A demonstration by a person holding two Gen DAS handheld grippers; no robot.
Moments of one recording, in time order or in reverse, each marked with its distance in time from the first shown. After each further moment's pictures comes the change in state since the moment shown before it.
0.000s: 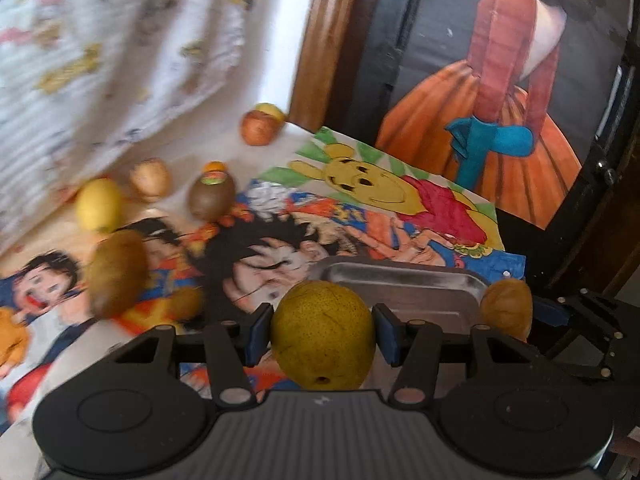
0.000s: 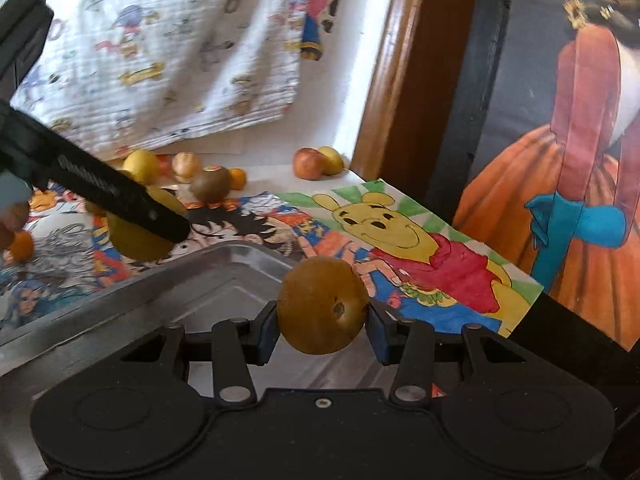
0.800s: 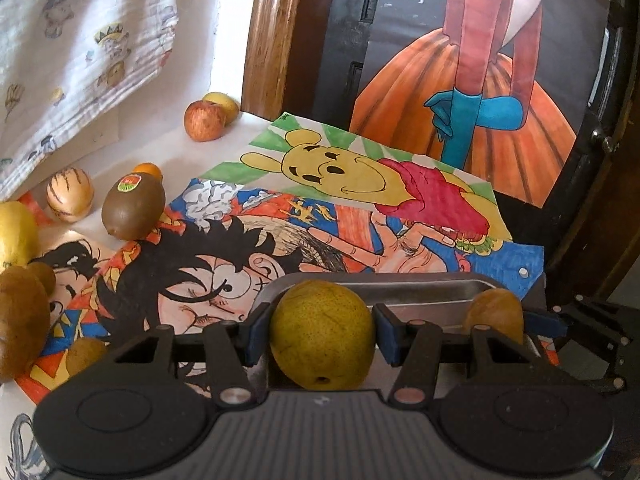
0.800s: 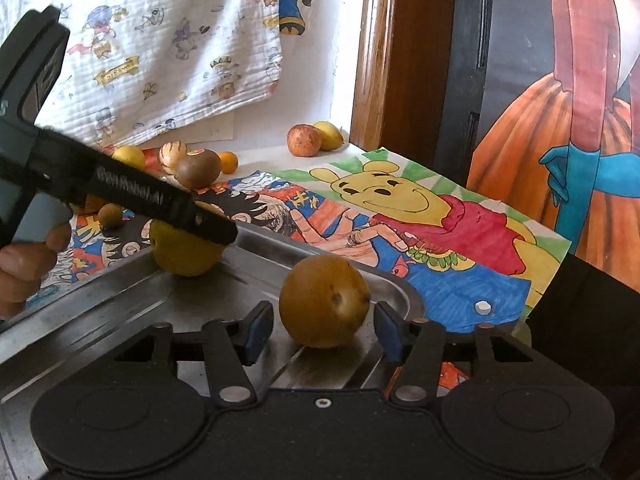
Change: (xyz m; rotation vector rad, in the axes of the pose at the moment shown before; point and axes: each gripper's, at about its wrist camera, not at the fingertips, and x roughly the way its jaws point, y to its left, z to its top) left arm 0.074 -0.020 0.005 0.069 0.014 -0.039; right arm 0.033 -0.017 -0.018 0.085 0.038 0.056
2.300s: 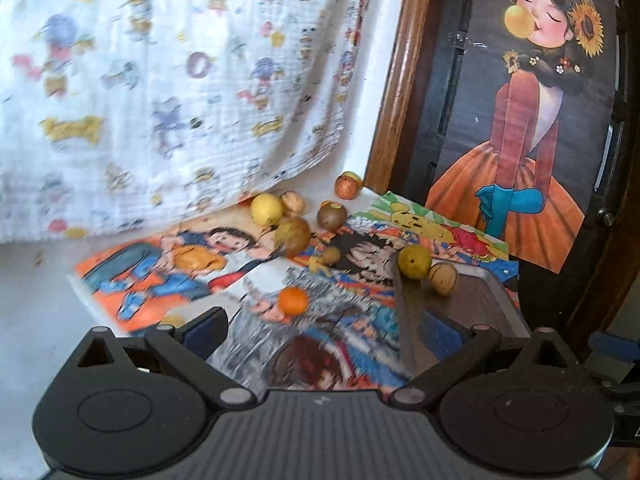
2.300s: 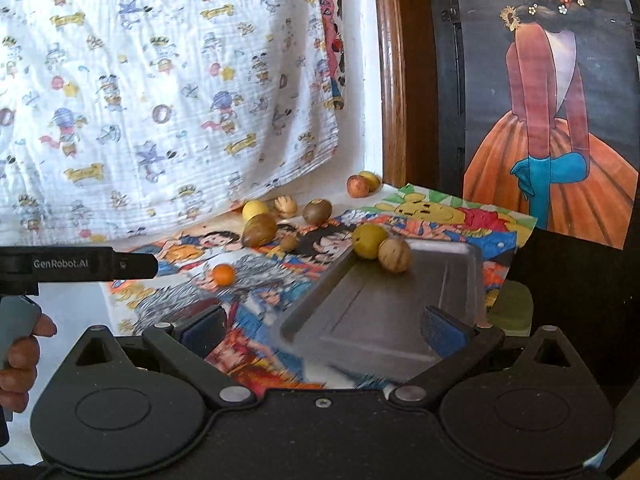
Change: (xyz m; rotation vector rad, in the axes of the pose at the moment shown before) left arm -0.305 0.055 -0.162 -0.152 -0.271 0.204; right arm -0.238 0.205 -0.043 0.161 -0.116 -0.053
